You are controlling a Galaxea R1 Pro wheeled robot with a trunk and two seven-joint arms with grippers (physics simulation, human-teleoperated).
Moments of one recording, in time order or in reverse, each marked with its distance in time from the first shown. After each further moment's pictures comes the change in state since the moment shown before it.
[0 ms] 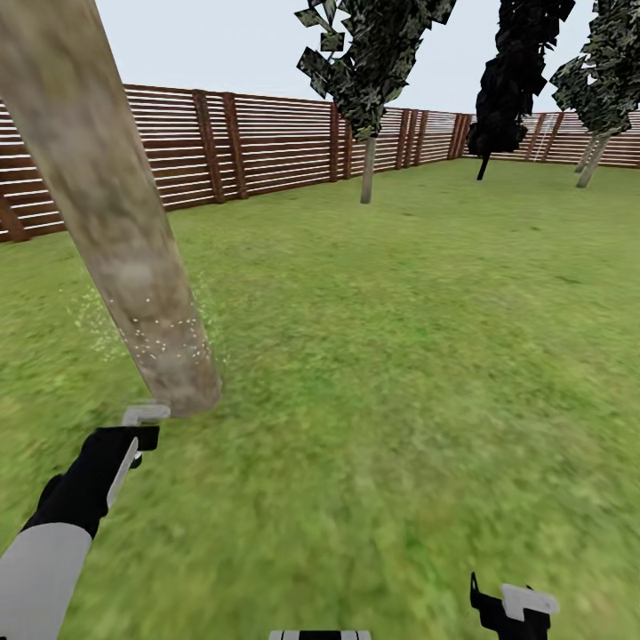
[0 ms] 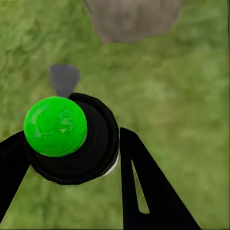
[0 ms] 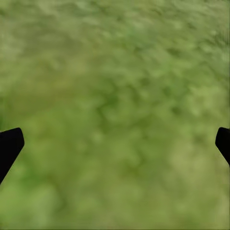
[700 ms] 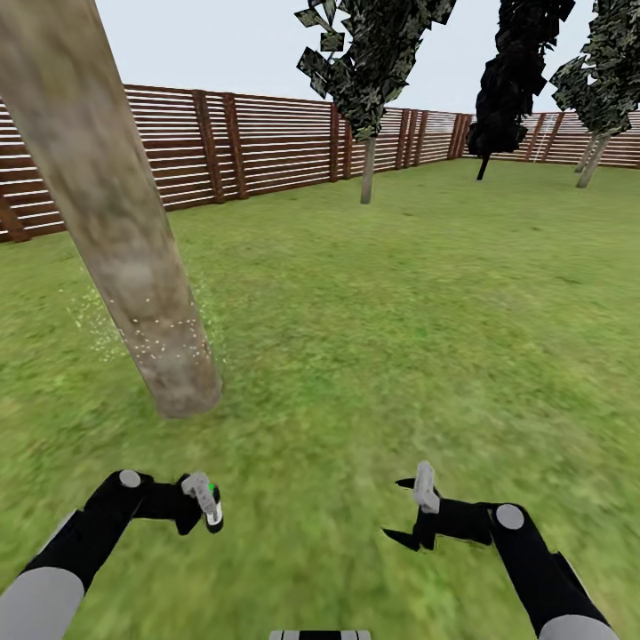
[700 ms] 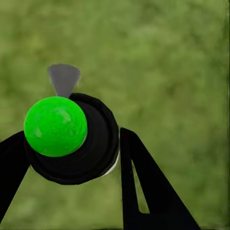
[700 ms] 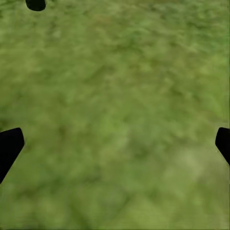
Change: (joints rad) left arm 0.121 0.014 -0.110 0.087 -0.530 -0.527 -1.133; right arm -0.063 -0.005 0.283 -0.808 0.156 0.446 1.337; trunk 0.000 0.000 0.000
